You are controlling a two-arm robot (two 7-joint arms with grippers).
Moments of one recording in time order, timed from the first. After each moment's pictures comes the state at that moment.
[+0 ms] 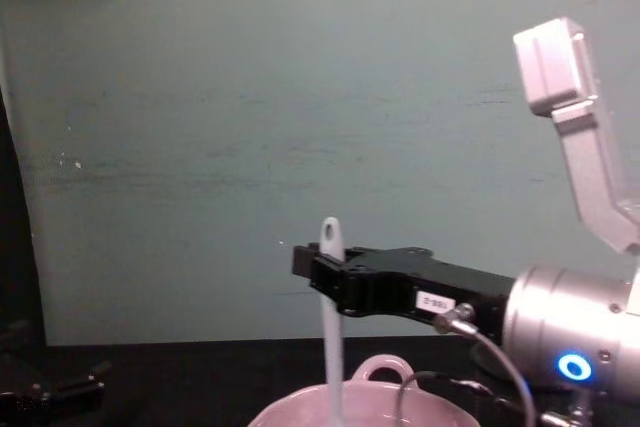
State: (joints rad) left arm -0.20 0.60 0.45 -1.41 -0.25 -0.12 0.03; right arm 0.36 0.27 -0.49 -1.40 0.45 0.00 0.48
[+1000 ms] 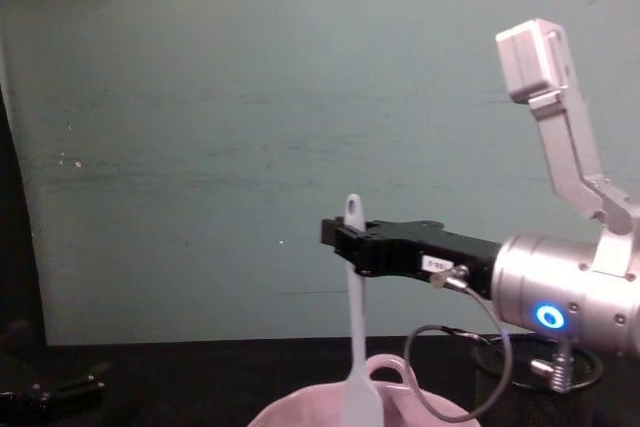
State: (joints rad) left arm -0.20 0.60 0.45 -1.41 -0.25 -0.12 0.03; right arm 0.50 0.21 -0.47 -1.21 0.42 -0.04 0.46
